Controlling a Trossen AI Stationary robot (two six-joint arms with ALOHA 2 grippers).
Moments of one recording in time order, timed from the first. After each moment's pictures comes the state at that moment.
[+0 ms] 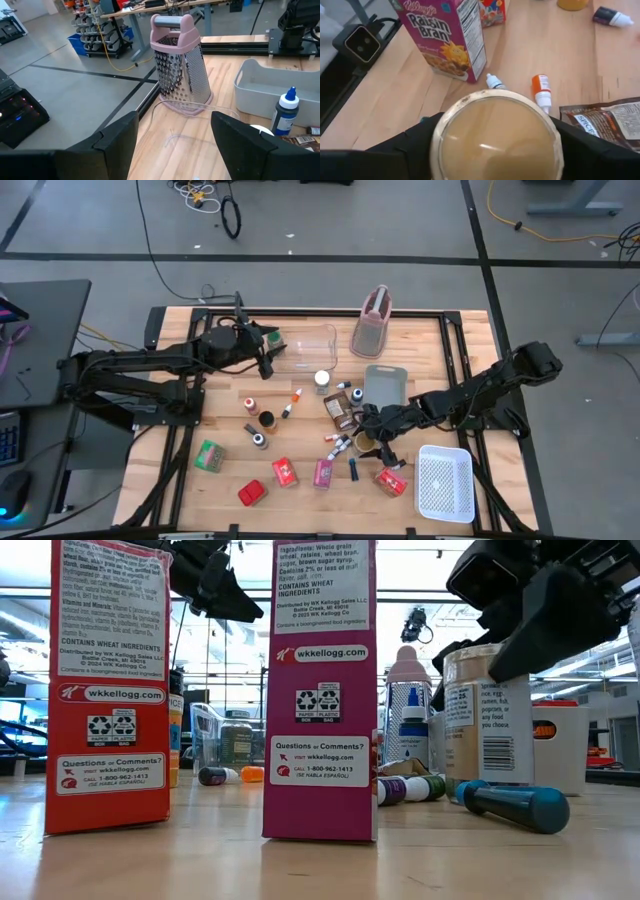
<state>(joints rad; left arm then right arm) 0.22 0.98 0.68 0.04 -0.35 0.14 0.31 1.45 0.61 0.17 -0.09 0.13</state>
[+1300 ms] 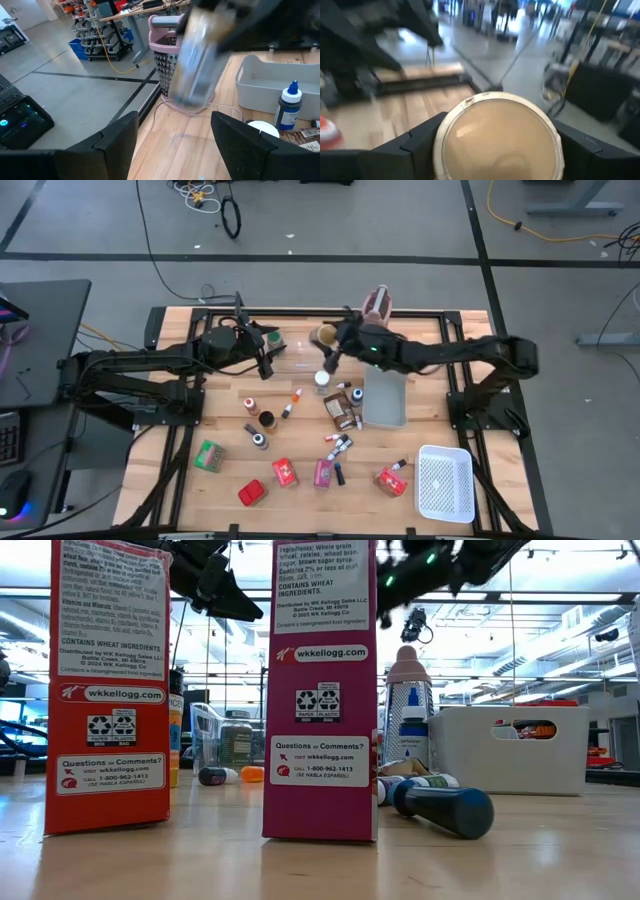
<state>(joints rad) 0.22 0.98 0.68 0.04 -0.34 0.19 -0.18 1.61 1.04 0.36 0.33 -0.08</state>
